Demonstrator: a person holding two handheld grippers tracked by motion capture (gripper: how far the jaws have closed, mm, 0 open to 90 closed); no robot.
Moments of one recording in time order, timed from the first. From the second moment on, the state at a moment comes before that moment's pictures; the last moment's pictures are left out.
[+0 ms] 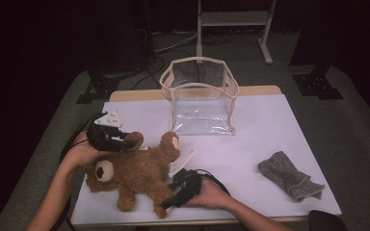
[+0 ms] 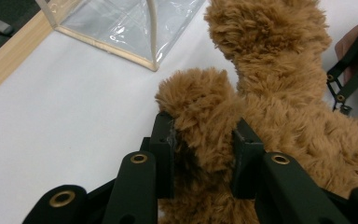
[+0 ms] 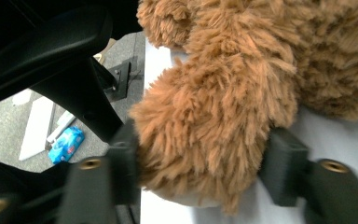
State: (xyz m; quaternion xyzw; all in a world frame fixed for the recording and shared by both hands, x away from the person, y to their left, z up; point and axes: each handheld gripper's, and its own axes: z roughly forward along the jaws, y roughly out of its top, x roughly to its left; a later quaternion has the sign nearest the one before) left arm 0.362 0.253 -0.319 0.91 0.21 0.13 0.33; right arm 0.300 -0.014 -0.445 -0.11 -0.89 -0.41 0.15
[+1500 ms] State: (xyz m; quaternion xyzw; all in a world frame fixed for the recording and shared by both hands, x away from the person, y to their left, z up) left arm 0.339 0.132 -0.213 0.91 0.06 0.17 0.38; right arm 0.290 -0.168 -0.330 -0.08 -0.88 -0.46 0.12
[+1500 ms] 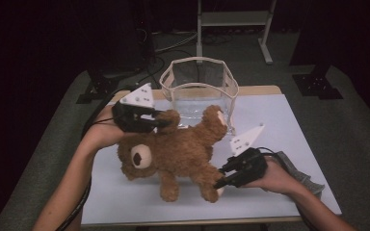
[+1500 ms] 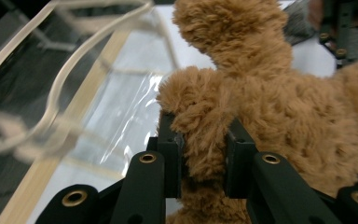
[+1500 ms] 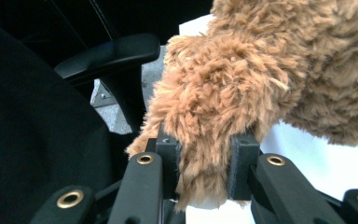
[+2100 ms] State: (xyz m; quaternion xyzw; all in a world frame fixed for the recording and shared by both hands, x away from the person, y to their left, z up) left arm 0.377 0.017 -0.317 0.94 0.01 0.06 0.32; right arm 0.294 -0.272 -0.429 -0.21 -0.88 -0.40 0.13
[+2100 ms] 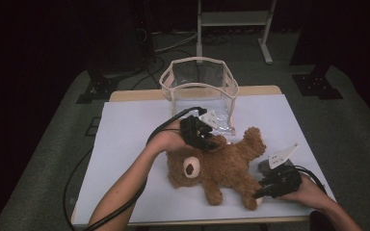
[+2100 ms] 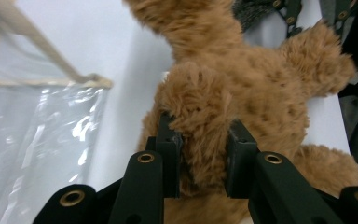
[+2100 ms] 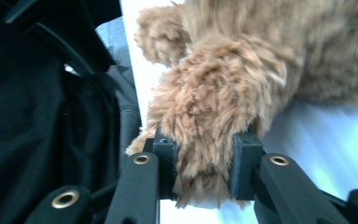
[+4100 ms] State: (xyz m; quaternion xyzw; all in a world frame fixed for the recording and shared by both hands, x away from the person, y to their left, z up) left arm 0.344 0.110 -0.377 0.89 0.08 0.16 0.41; right arm 0.324 -0.226 -0.384 -0.23 -0.87 -0.43 -0.05
